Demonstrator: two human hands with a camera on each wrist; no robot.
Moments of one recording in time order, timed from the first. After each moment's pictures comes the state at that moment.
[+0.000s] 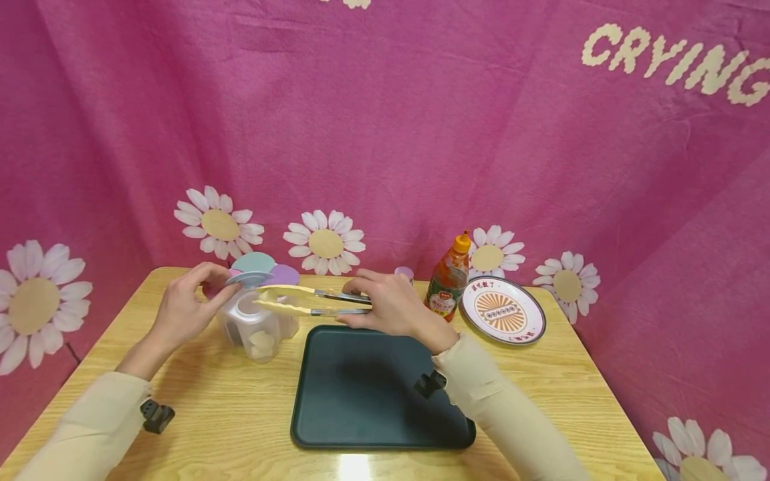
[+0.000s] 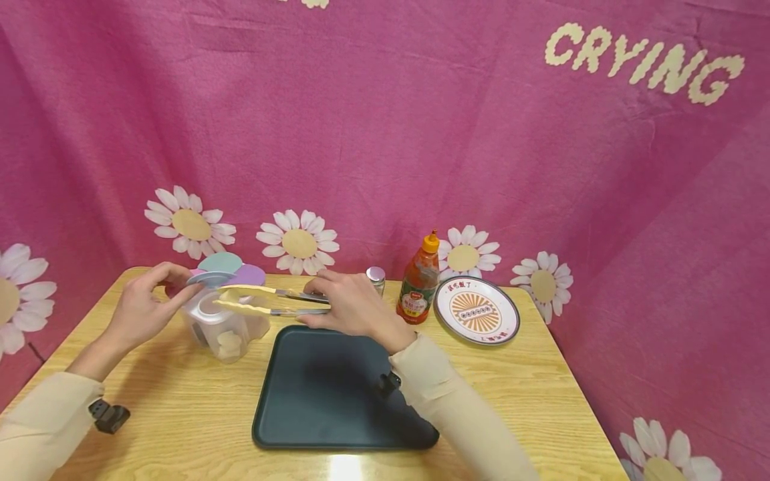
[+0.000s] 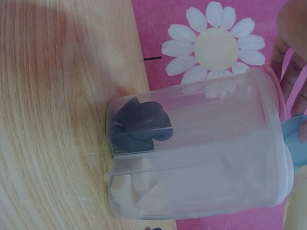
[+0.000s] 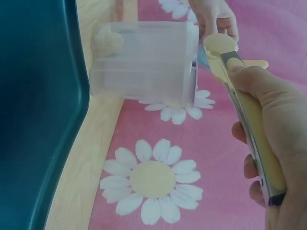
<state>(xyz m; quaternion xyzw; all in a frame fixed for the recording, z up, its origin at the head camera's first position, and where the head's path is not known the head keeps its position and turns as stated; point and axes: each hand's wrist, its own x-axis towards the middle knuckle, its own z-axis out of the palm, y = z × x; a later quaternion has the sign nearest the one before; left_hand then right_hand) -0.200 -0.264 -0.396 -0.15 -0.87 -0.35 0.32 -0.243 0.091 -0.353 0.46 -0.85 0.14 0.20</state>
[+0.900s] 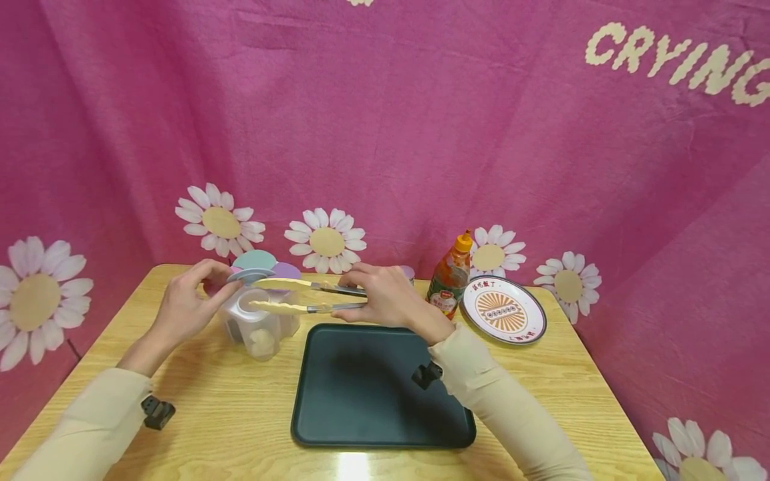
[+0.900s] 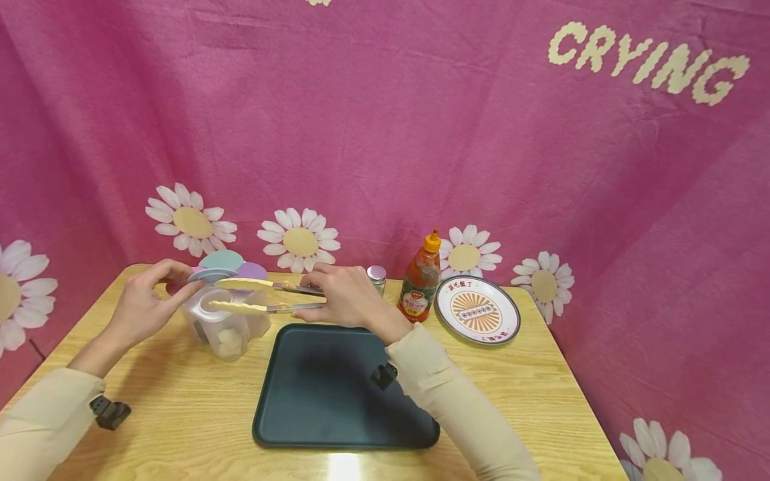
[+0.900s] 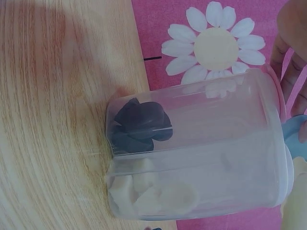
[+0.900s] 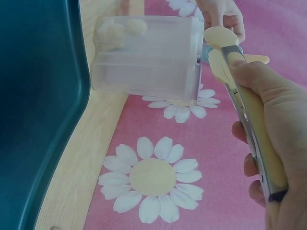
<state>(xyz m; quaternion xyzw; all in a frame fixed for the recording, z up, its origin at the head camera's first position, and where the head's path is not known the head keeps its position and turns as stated) -0.199 -0.263 -0.395 -0.14 -0.87 -0.36 0.30 -0.251 0.083 -0.347 0.46 -0.86 0.11 0.19</state>
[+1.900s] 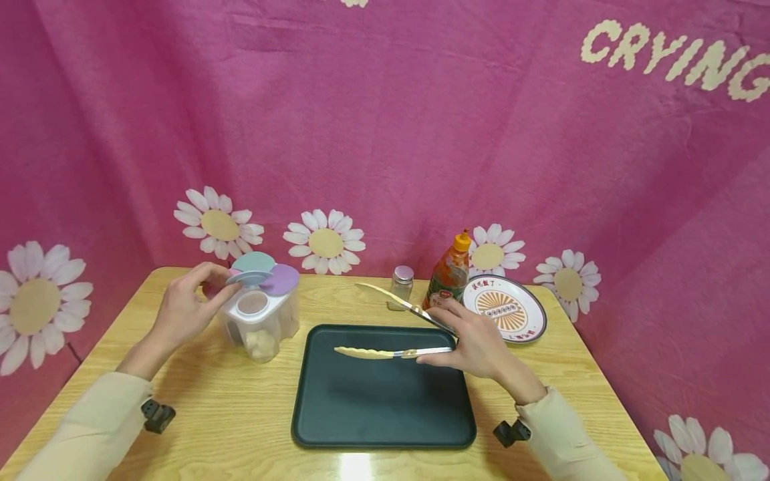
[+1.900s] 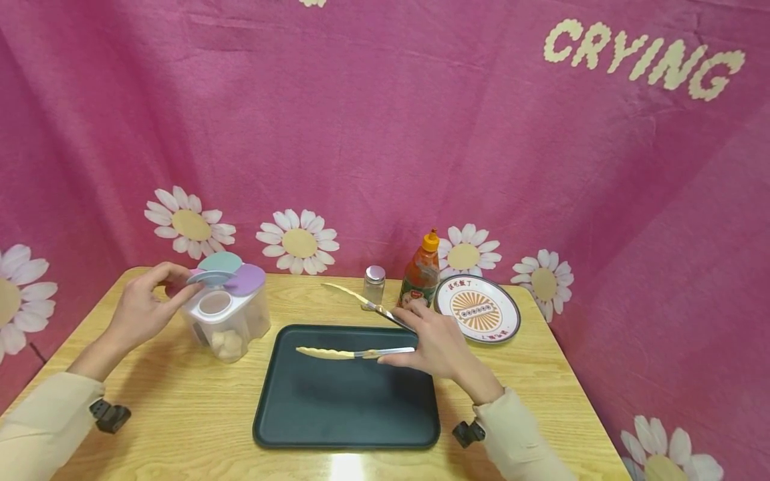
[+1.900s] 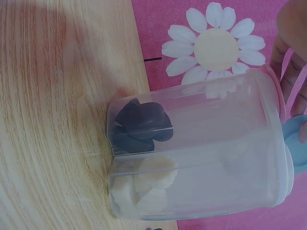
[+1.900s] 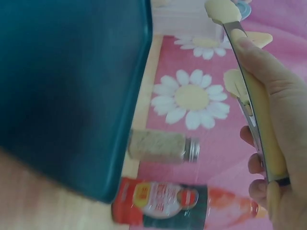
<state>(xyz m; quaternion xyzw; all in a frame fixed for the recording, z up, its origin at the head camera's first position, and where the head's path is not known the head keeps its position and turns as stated) -0.198 -0.263 -0.394 -0.14 -0.87 -0.36 0.31 -0.202 0.223 -0.398 0.36 -0.90 0.14 0.22</state>
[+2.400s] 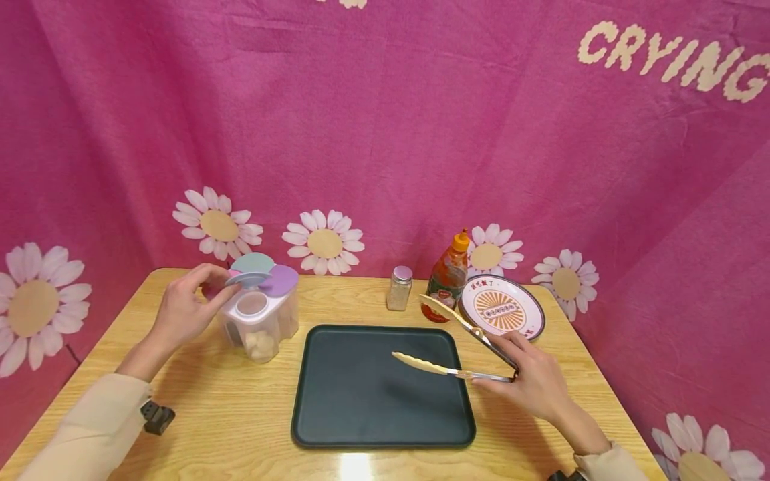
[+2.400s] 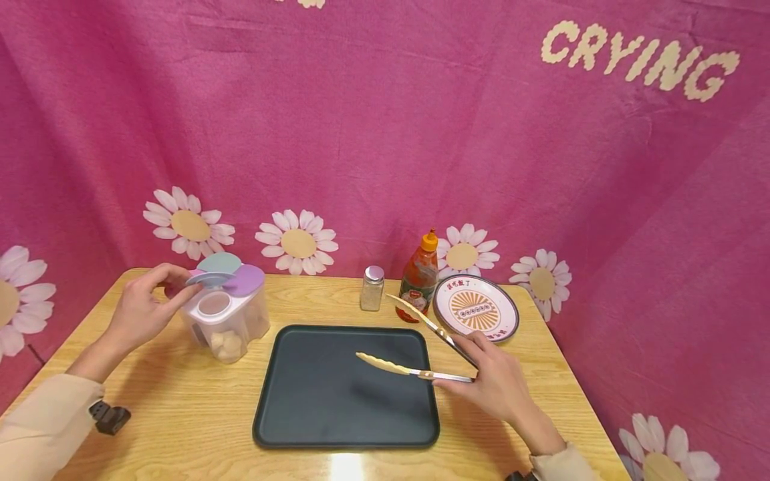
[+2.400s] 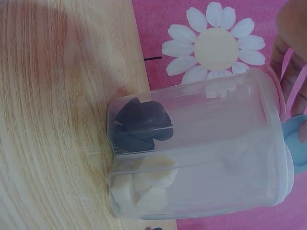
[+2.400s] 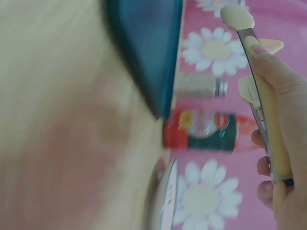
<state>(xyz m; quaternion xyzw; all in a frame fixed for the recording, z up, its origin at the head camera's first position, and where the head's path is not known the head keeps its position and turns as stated) -0.199 -0.263 -0.396 -0.14 -0.87 -0.35 0.32 -0.152 0.305 -0.425 0.23 -0.93 0.15 0.24</state>
